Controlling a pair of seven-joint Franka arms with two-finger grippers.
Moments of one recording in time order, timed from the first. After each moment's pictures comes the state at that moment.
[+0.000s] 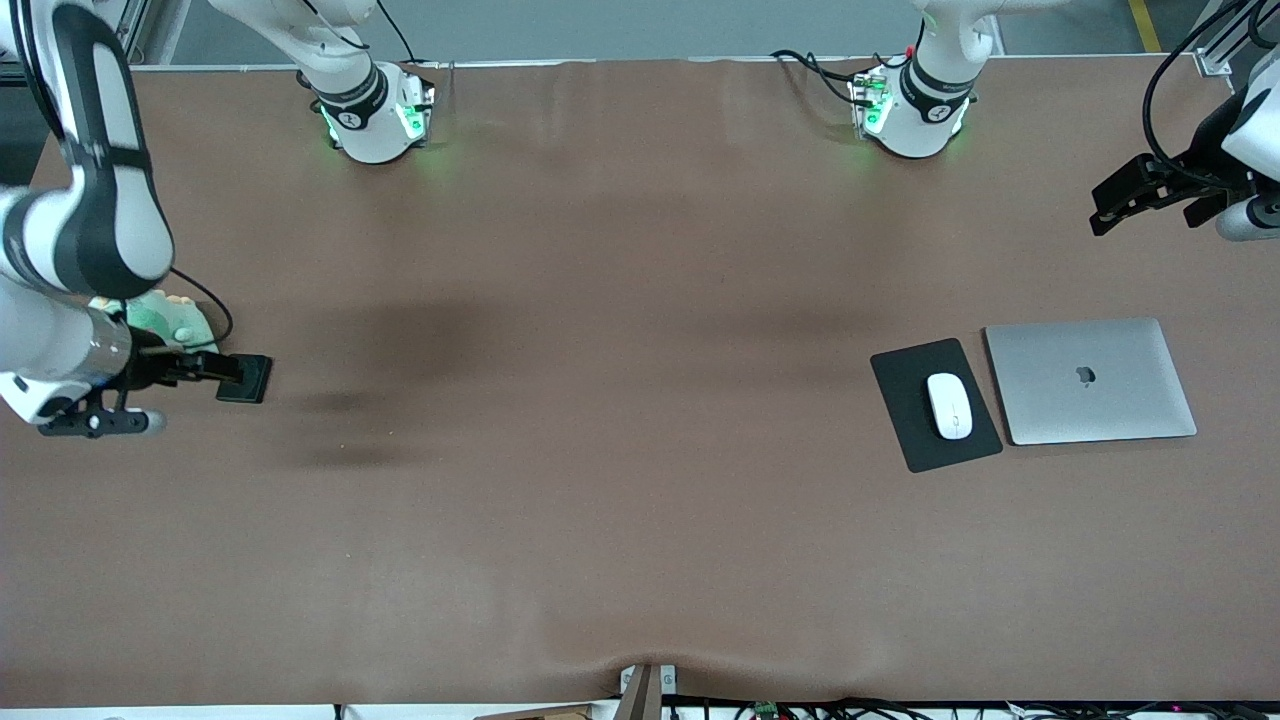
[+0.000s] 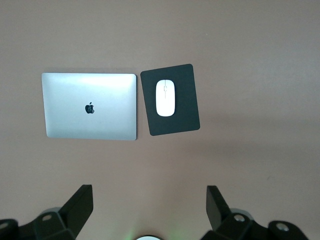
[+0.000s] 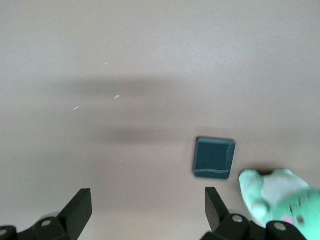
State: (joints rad) left arm 0.02 -0.09 -0.10 -1.60 0.02 1.49 -0.13; right arm -0.09 0.21 0.01 -1.76 0.01 1.83 -0.12
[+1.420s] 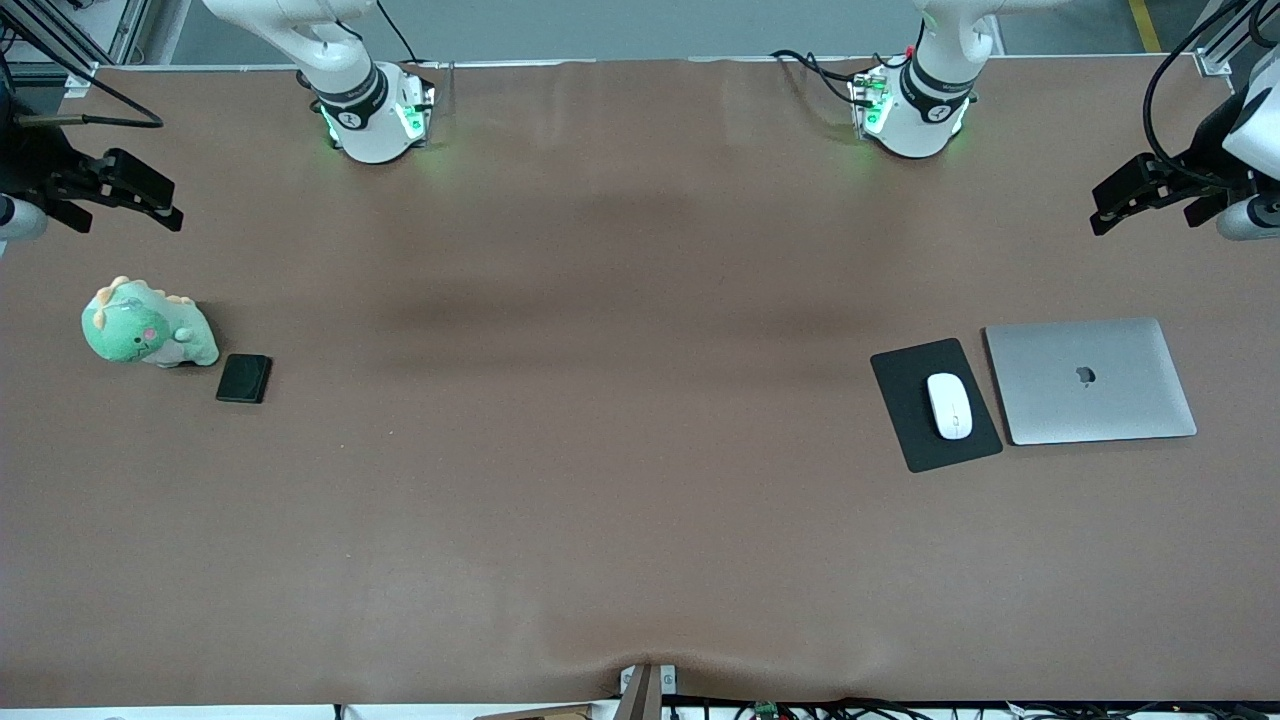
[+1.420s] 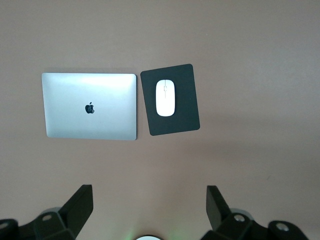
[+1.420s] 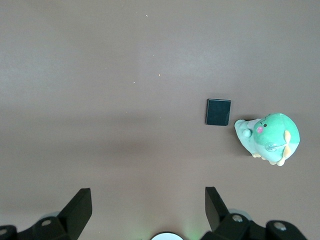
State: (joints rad) left arm 0.02 -0.09 -0.10 -1.60 0.02 1.49 -0.13; right arm 0.04 -0.07 0.00 -1.56 0.01 1.44 0.03
